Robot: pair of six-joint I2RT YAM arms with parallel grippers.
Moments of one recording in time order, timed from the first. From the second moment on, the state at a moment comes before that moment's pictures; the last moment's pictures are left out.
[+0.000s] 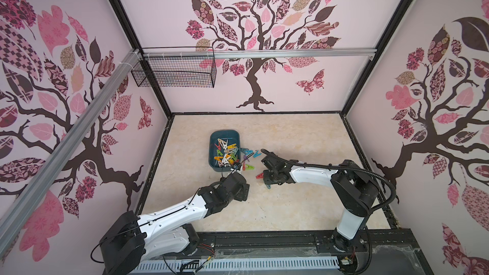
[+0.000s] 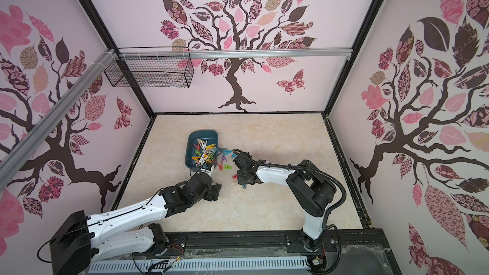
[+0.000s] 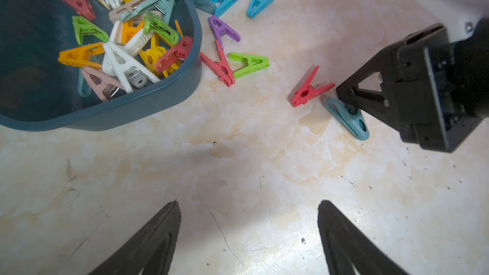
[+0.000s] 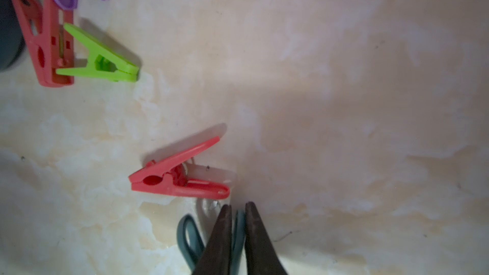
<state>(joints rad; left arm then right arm) -0.92 1.09 0.58 -0.35 -0.36 -0.47 0.79 1.78 1.01 -0.35 0.10 0.64</state>
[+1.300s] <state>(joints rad) -0.60 0.86 0.58 -0.51 -0.40 -0.49 0.77 1.94 1.42 -0.36 0.10 0.52</state>
